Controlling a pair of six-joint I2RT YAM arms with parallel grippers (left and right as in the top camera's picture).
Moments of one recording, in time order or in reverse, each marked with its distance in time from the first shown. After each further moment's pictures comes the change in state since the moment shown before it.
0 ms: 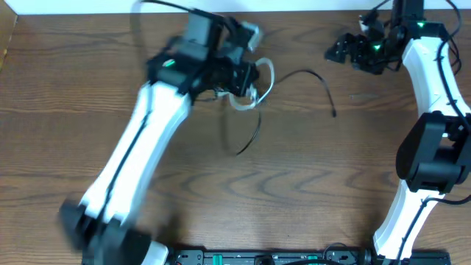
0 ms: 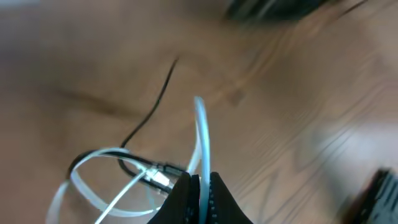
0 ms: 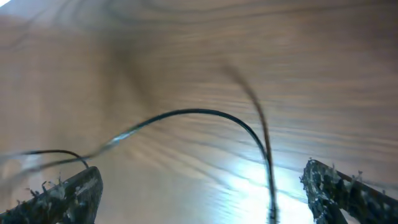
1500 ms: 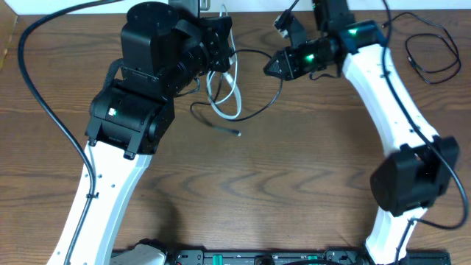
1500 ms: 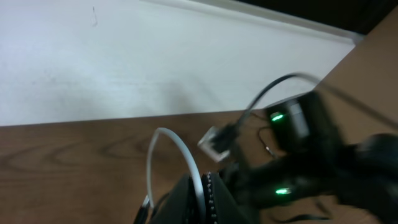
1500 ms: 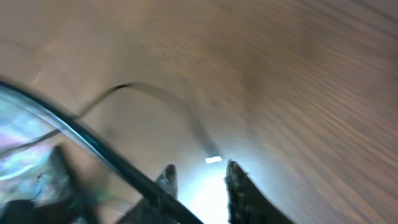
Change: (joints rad) left arm -0.002 -0.250 0.015 0.234 -0.316 -0.352; right arm 0.364 -0.145 -0.001 -0.022 -0.020 -0.139
